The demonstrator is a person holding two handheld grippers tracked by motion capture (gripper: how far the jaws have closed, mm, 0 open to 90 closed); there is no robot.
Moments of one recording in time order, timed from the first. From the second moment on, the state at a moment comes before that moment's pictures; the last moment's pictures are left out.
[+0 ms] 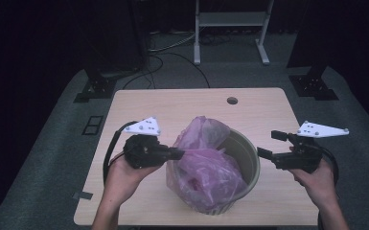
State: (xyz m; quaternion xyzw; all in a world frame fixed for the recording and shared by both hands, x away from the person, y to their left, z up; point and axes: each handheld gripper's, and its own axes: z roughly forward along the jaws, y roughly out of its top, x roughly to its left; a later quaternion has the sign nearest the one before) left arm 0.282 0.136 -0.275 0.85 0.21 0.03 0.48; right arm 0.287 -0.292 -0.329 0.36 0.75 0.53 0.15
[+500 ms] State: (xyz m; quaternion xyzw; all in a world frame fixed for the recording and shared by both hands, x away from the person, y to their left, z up) left arm 0.297 0.145 -0.300 0.83 0.26 0.05 0.49; right arm 0.288 -0.288 -0.328 0.35 0.76 0.53 0.15
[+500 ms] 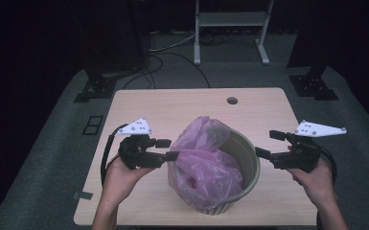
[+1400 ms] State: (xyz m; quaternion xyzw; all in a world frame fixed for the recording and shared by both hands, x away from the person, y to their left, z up) left arm 0.302 0.134 -0.308 0.83 0.25 0.05 0.49; right arm 0.288 -0.291 -0.328 0.35 0.76 0.53 0.15
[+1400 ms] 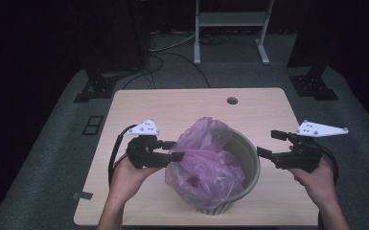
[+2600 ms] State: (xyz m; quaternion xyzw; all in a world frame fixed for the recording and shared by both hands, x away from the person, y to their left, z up) left arm 0.308 0.128 -0.214 0.79 0.19 0.13 0.57; right arm 0.287 -0.297 -0.330 0.36 0.76 0.53 0.15
